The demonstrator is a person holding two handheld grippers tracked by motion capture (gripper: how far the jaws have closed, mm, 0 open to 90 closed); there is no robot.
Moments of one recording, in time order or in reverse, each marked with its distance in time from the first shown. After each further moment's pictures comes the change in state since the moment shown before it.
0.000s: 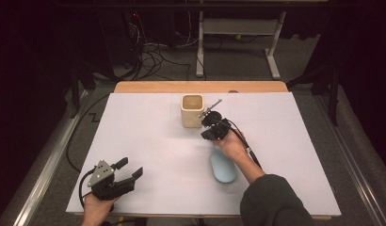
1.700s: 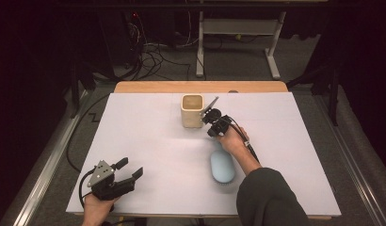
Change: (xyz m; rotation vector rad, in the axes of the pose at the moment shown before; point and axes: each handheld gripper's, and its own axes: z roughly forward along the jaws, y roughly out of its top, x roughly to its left) left arm 0.000 0.000 0.000 -0.003 -0.002 -0.003; right arm -0.020 0.006 0.017 0.138 -0.105 0.022
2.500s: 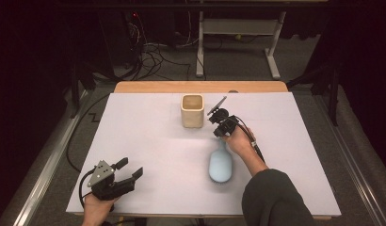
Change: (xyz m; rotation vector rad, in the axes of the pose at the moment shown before) left arm 0.000 0.000 0.000 -0.001 0.002 -0.002; right arm -0.015 -0.014 -0.005 0.000 -0.005 0.035
